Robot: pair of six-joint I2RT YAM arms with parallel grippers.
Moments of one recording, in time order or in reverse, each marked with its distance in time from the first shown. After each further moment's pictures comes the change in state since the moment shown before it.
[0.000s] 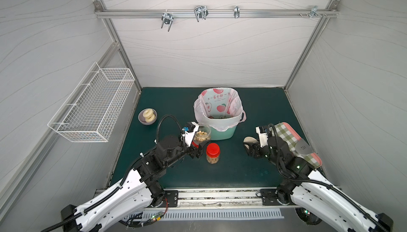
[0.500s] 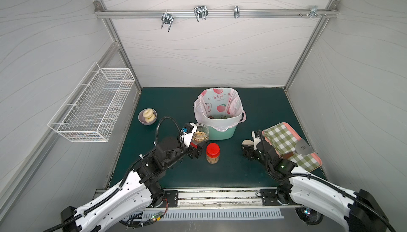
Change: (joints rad) left arm 0.000 -0.036 -0.037 0.011 -0.039 0.001; right arm 0.028 0.207 -0.211 0.365 0.172 0.029
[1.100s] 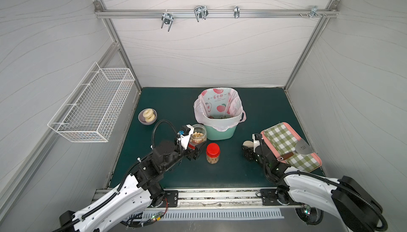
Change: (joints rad) left arm 0.000 -0.060 -0.045 0.012 -0.022 -0.003; right arm -0.007 0.187 -0.121 0.334 0.064 -0.010
